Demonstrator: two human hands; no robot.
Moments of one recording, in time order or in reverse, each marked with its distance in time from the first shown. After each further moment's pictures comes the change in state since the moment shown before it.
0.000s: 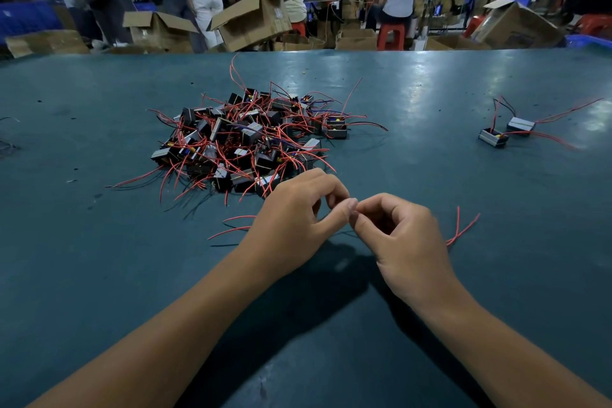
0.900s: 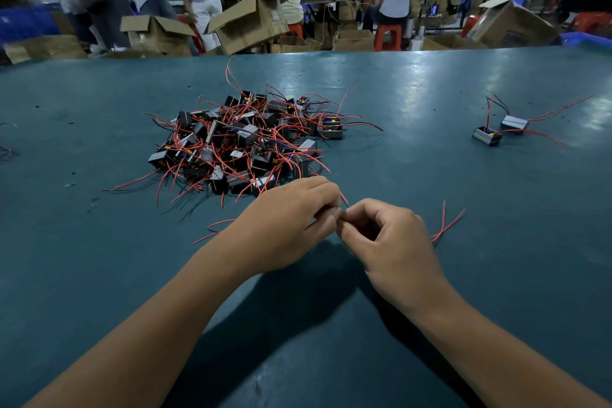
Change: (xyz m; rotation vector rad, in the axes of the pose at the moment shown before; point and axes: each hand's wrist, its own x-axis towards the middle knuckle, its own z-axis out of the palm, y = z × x) left_hand 0.007 0.005 -0.015 0.266 -0.315 0.063; right_hand -0.005 -0.007 0.002 -0.126 -0.054 -0.055
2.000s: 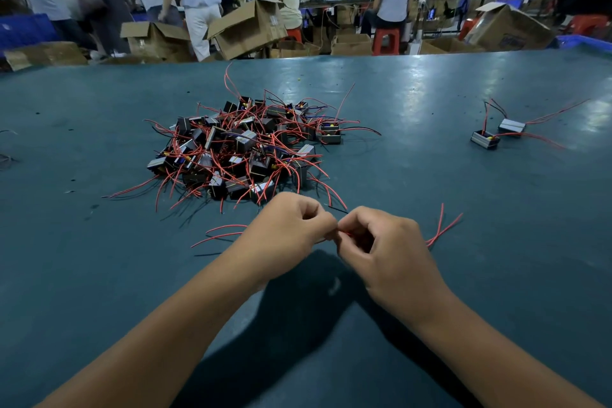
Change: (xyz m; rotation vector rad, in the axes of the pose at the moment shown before) left_hand -0.003 0.010 0.010 -0.667 0.056 -0.521; right_hand 0.000 -0.006 -0.005 -0.172 -0.058 -0.150
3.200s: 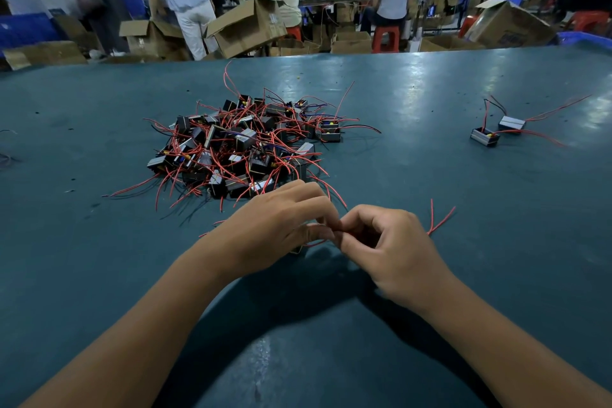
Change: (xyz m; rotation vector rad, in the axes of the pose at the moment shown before) left_hand 0.008 -0.014 -0.030 0.627 -0.137 0.724; right_hand 0.003 0.007 -0.007 0.197 -0.129 0.036
